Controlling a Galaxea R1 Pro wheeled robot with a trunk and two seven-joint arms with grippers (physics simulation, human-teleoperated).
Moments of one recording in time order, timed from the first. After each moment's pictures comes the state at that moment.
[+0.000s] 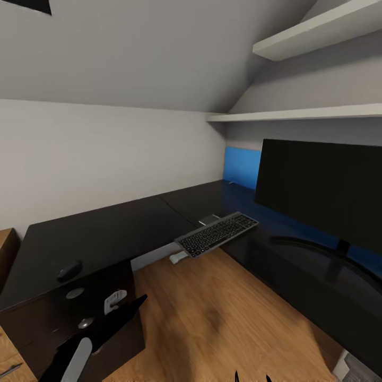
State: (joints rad) left arm -0.25 0.05 0.13 -1.04 0.58 0.41 -0.43; right arm -0.29 0.10 0.04 0.02 -0.02 -1.01 -0.13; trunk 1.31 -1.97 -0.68
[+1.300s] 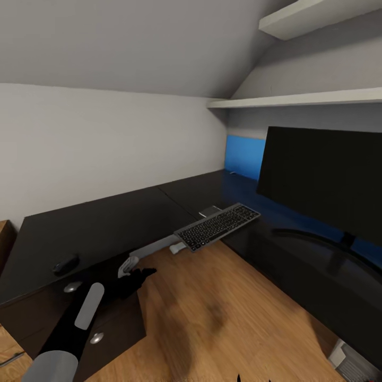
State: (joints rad) left arm -0.51 0.02 0.14 -1.02 0.71 0.84 -0.12; right arm -0.29 0.10 0.03 0.00 -0.05 -0.92 -0.13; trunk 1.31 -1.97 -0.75
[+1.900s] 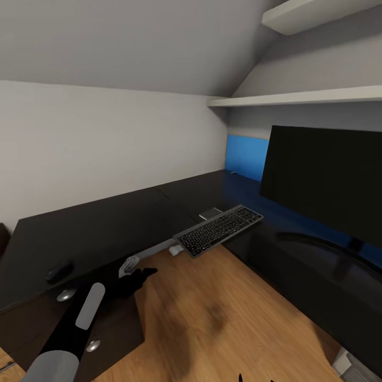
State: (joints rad) left arm -0.51 0.02 0.14 -1.02 0.71 0.84 -0.13; right arm -0.29 0.09 0.02 0.00 -0.05 -0.92 -0.13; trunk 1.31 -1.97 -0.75
